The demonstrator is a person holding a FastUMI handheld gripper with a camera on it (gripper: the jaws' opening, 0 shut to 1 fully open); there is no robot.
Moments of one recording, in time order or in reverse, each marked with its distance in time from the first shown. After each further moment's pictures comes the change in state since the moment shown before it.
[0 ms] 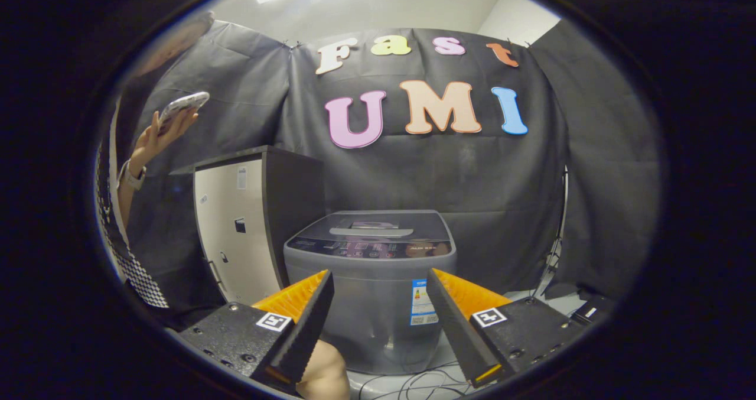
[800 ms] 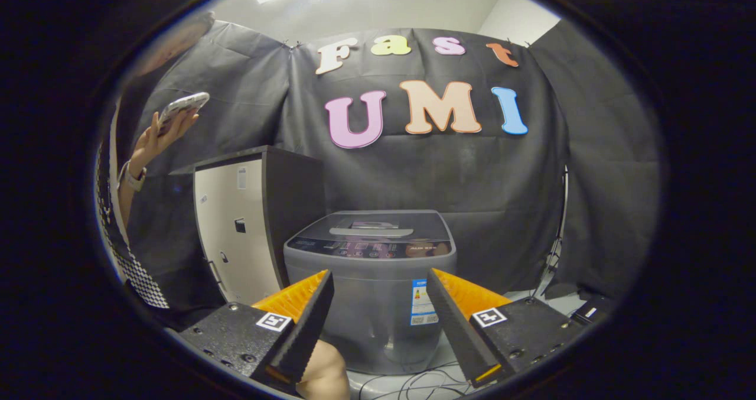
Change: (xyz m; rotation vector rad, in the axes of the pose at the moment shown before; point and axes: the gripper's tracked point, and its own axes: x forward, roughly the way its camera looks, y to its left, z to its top) arm -0.001 0.001 -0.001 0.000 0.000 0.000
